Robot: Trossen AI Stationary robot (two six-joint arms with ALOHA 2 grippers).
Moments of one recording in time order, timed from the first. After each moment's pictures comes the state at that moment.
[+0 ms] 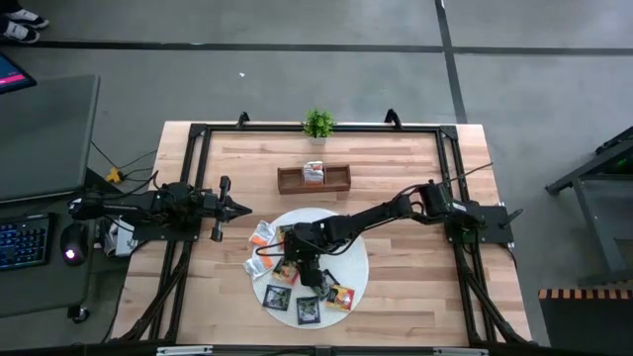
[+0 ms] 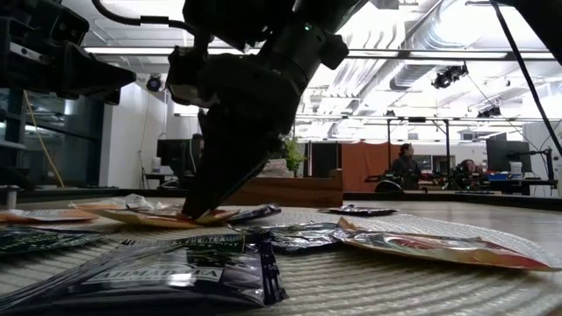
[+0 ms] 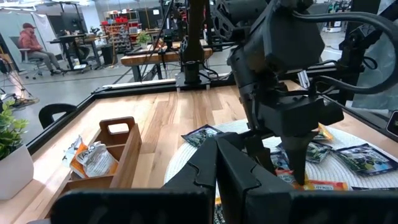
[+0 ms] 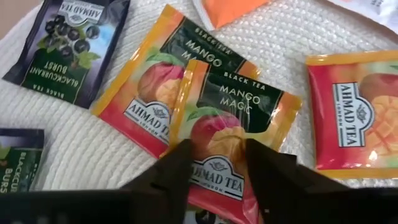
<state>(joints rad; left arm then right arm) -0.05 0.06 0.01 0.01 0.01 0.10 0.20 2.31 1.69 -0.44 -0.10 0.10</state>
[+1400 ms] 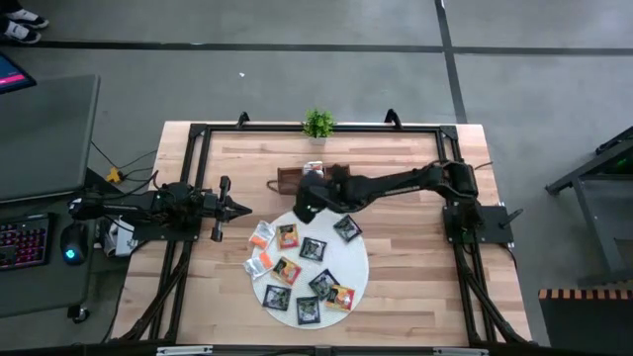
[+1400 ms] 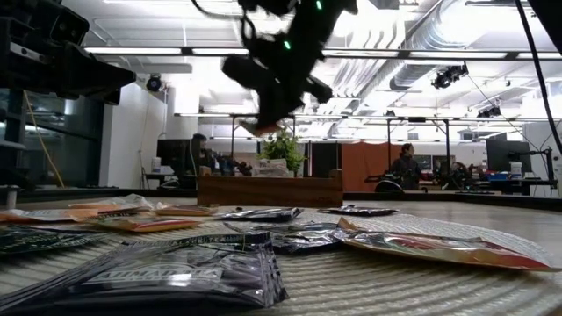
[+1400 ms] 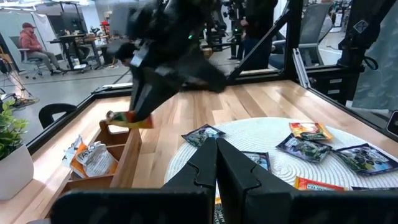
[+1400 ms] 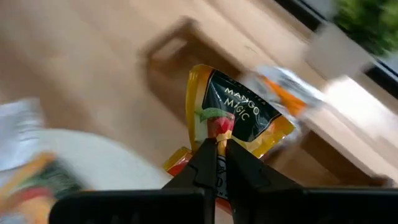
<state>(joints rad) -0.05 0.06 0.01 0.01 0.01 0.10 0.02 2.02 1.61 -0.61 0.55 0.62</state>
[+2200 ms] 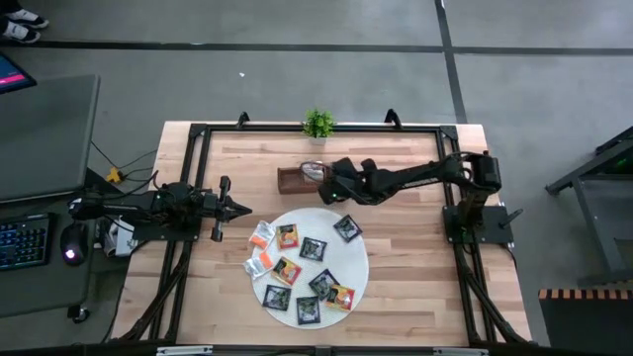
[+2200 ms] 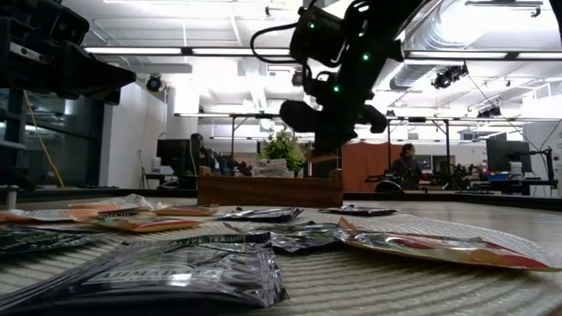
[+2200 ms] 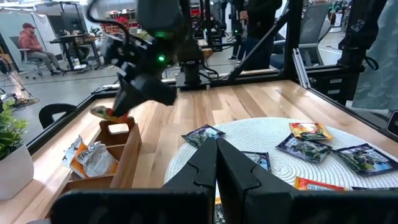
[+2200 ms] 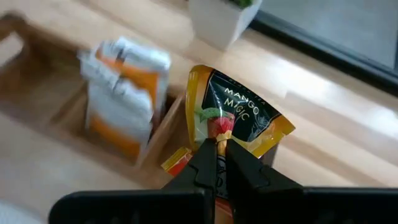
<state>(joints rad) -0.05 0.06 0.01 0.01 0.01 0.10 -0.09 1.83 1.19 -0.42 0.69 0.78</state>
